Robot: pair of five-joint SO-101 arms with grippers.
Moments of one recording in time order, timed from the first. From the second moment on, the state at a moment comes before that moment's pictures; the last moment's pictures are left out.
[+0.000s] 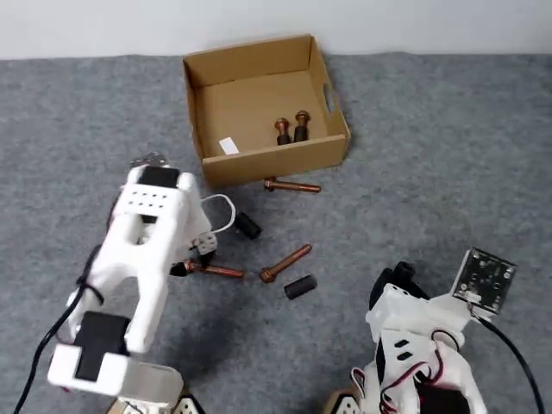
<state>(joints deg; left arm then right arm) 6.1 1.6 21.8 89.1 47.5 2.2 -103.6 63.6 87.8 -21.5</state>
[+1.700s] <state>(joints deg) 5.5 26.2 -2.9 86.3 50.5 2.1 -103.6 64.0 87.6 -21.5</state>
